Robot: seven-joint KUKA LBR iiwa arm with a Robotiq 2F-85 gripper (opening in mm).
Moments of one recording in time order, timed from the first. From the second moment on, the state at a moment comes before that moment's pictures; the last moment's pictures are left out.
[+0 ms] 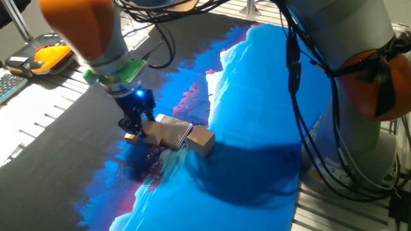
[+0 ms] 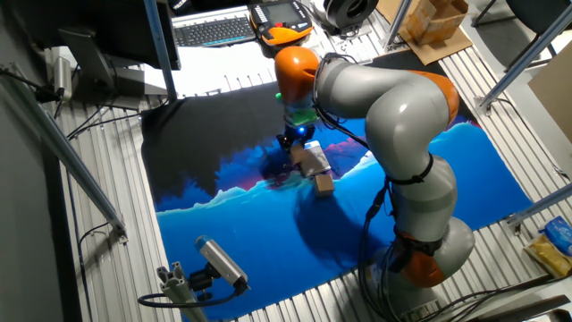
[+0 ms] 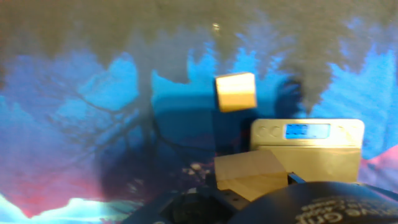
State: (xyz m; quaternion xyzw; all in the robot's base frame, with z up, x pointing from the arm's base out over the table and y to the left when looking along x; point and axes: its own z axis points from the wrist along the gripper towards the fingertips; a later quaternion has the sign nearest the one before) arm 0.507 0.158 0.086 0.04 -1.00 0.02 0.08
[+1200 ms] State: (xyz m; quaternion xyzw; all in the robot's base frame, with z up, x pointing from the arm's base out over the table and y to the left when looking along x) arm 0.490 0.117 0.072 0.01 -1.00 0.01 0.08
